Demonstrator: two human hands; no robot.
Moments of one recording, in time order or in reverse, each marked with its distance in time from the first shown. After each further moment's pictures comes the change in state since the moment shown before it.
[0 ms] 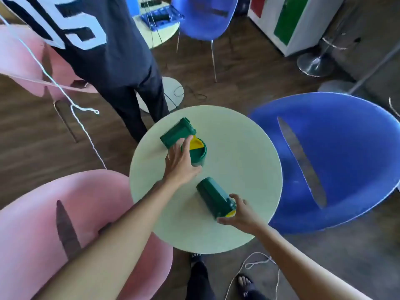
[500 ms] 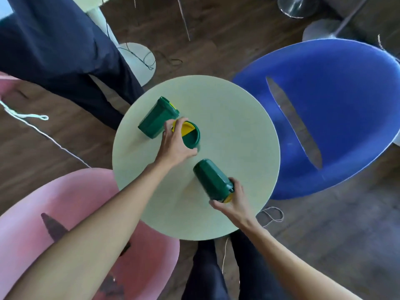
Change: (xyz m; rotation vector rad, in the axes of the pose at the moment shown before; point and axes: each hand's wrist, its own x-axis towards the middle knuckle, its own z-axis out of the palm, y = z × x) left_hand 0.061 -0.014 0.027 -0.112 -0.153 0.103; right_hand 0.004 -0.015 0.041 0.380 0.296 0.100
